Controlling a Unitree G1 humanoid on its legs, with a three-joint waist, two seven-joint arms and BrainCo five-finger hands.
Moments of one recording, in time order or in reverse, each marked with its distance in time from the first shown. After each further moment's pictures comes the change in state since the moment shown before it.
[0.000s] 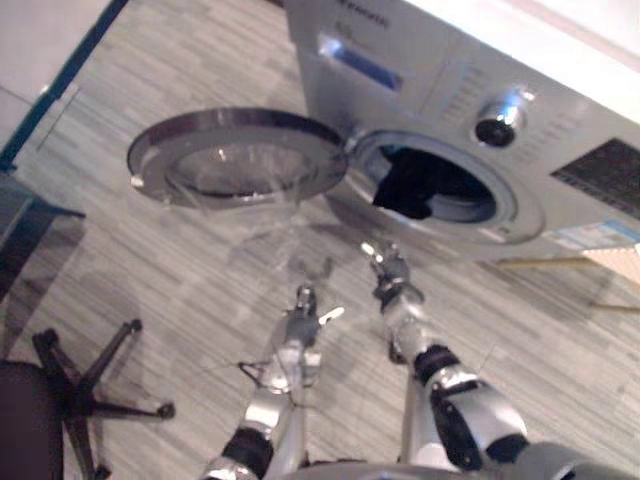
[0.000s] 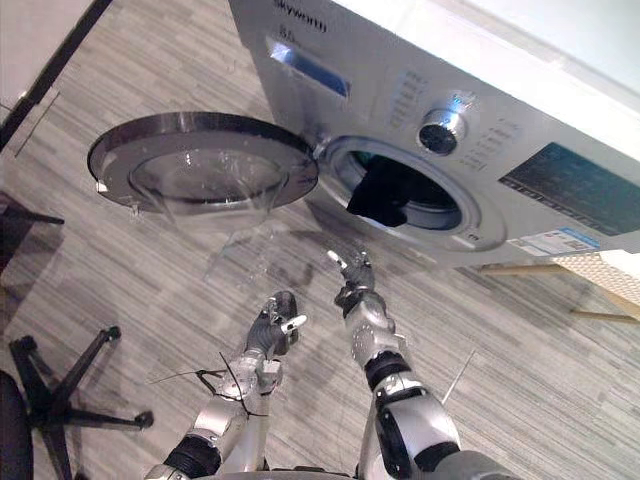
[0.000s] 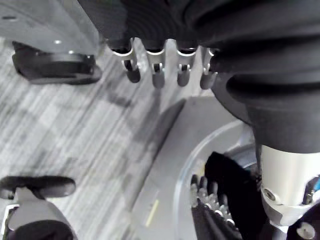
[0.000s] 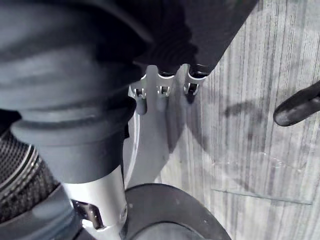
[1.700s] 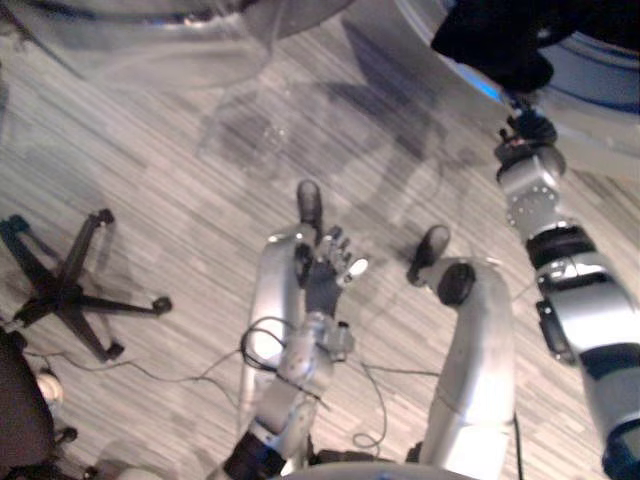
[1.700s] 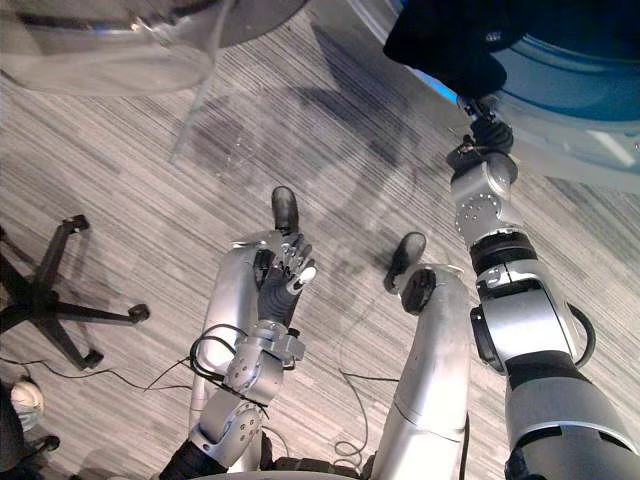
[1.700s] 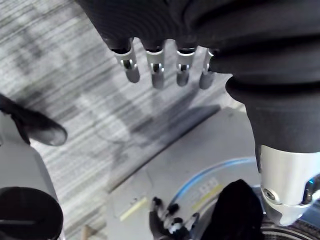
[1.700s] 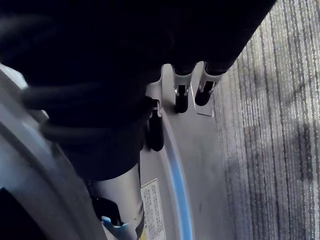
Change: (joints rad) left arm 0.076 0.009 -0.169 -0.554 -0.257 -0.021 0.072; right arm -0.468 -0.615 0.249 -0.043 0.459 0.063 -0.234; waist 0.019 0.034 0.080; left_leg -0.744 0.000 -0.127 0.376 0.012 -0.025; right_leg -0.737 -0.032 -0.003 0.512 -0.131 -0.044
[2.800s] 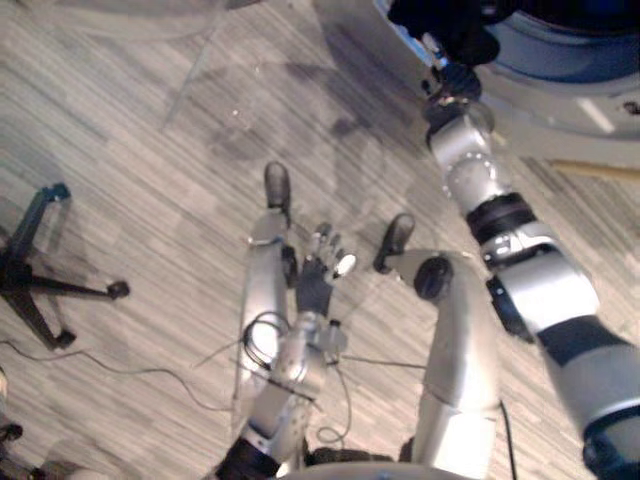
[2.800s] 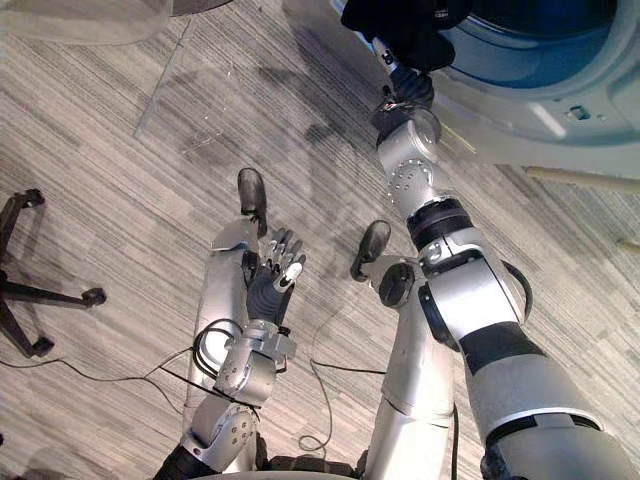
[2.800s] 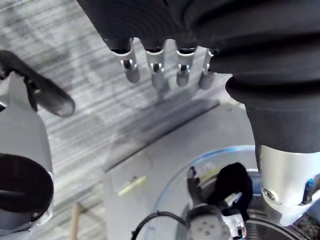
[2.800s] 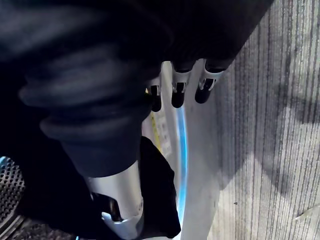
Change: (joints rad) left arm 0.003 0.015 0.004 -0.044 -0.039 -0.020 0.021; right arm -0.186 0.226 0.051 0.004 0.031 -0.031 -0.006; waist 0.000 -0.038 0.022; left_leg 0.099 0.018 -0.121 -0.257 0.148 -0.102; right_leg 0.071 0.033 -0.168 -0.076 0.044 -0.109
